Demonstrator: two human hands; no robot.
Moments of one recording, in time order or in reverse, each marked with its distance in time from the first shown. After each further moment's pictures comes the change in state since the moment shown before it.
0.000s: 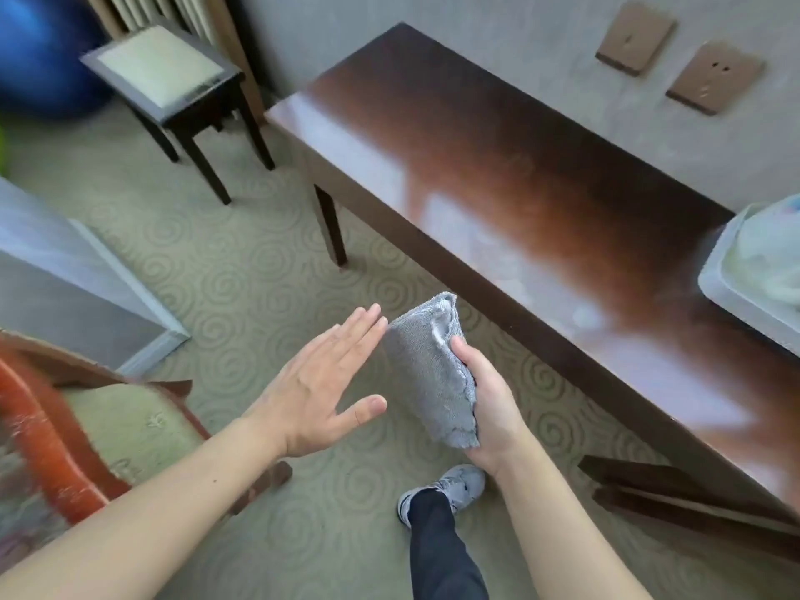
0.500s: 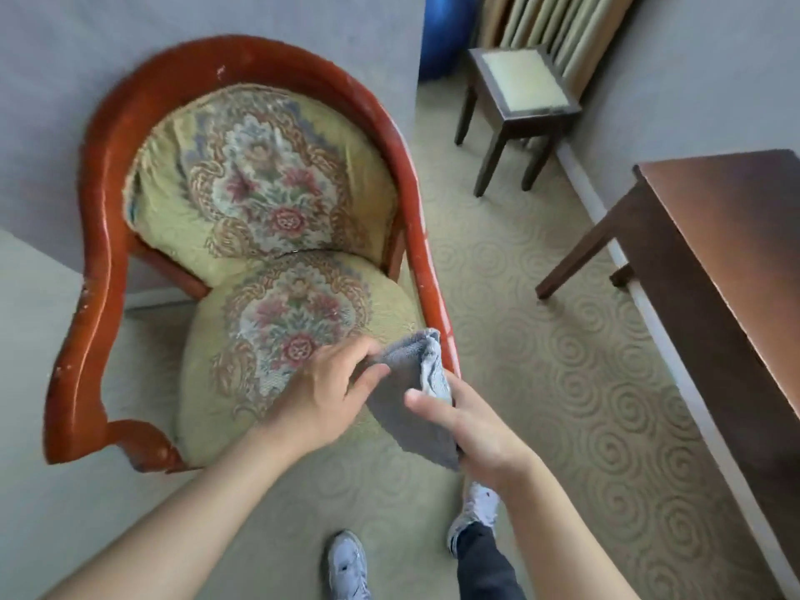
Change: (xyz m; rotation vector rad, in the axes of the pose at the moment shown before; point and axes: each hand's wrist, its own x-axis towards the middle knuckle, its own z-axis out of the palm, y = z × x) left_hand -0.416 -0.075 -0.032 -0.332 0.667 -0.746; right_hand -0.059 0.195 0.343 -0.618 -0.753 0.093
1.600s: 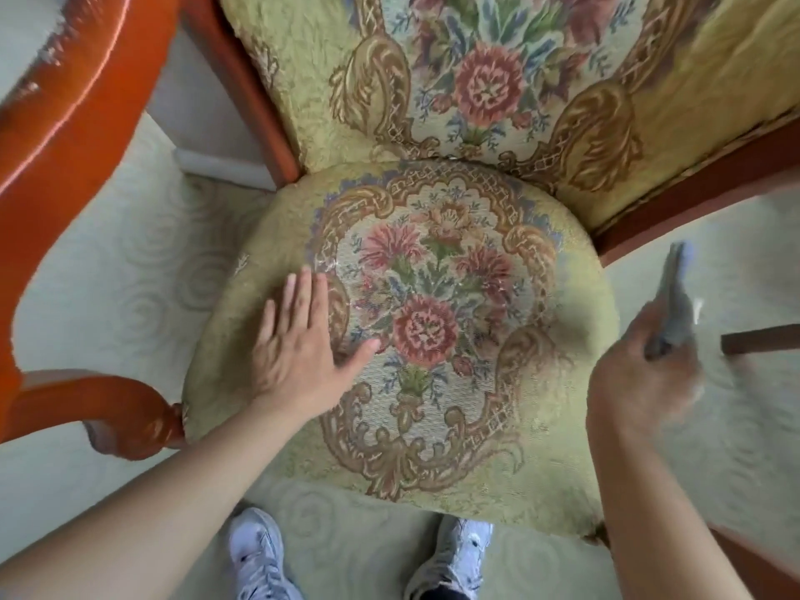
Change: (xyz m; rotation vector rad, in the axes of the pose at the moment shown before) left_hand -0.013 -0.403 0.104 0.495 0.088 -0.673; right_hand 0.330 0.176 -0.041 -0.669 1.289 -0.313
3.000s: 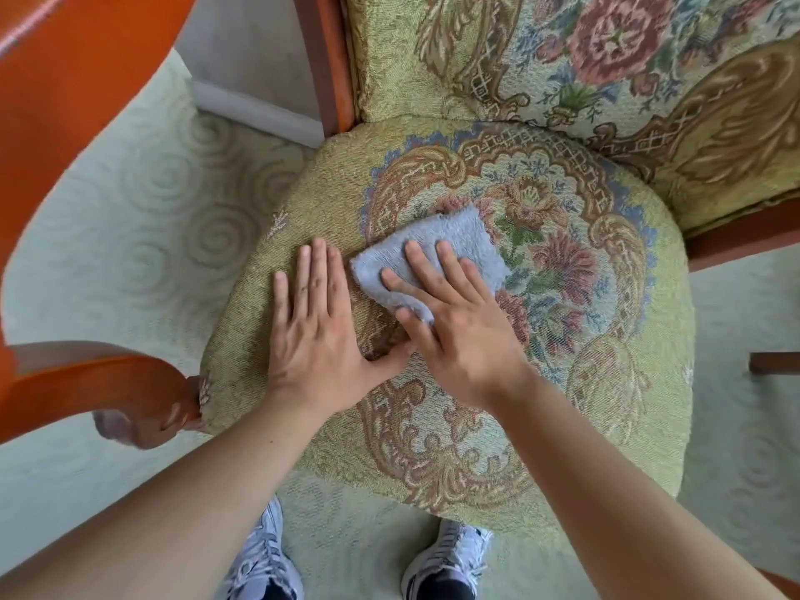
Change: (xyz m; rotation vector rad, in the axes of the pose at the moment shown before) left_hand 0.003 -0.030 0.025 0.003 0.139 -0.014; right_hand -0.120 -0.044 0.107 -0.423 -1.264 -1.085
